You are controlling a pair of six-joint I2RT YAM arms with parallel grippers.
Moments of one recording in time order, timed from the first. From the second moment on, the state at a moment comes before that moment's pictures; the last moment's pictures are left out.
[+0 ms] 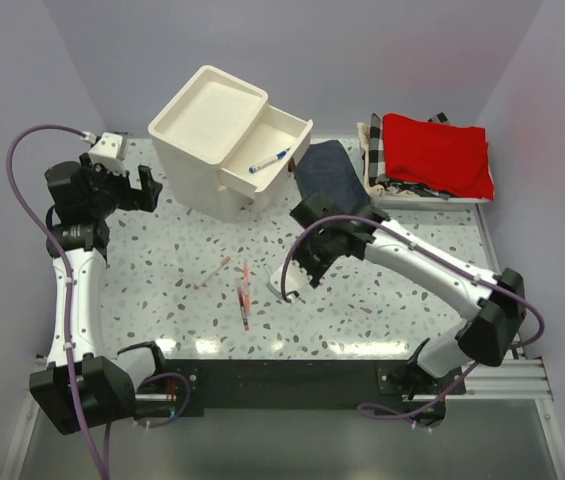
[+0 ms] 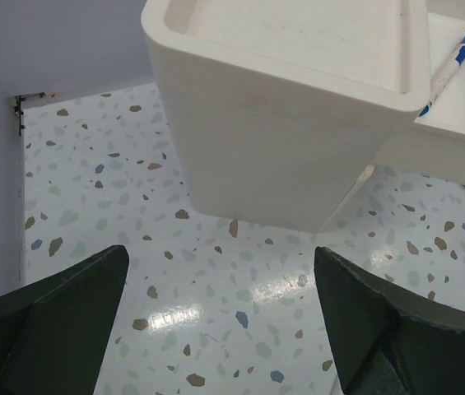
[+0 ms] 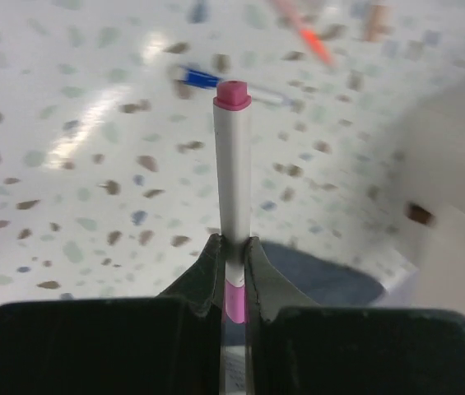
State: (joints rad) left arm 0.27 1.09 1.05 -0.30 0.49 0.16; right arm 0.88 1.53 1.39 -1.09 -0.23 -1.53
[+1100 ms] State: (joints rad) left arm 0.28 1.11 1.03 -0.28 0.52 0.13; right arm 0.70 1.91 1.82 -0.28 0.00 -1.25
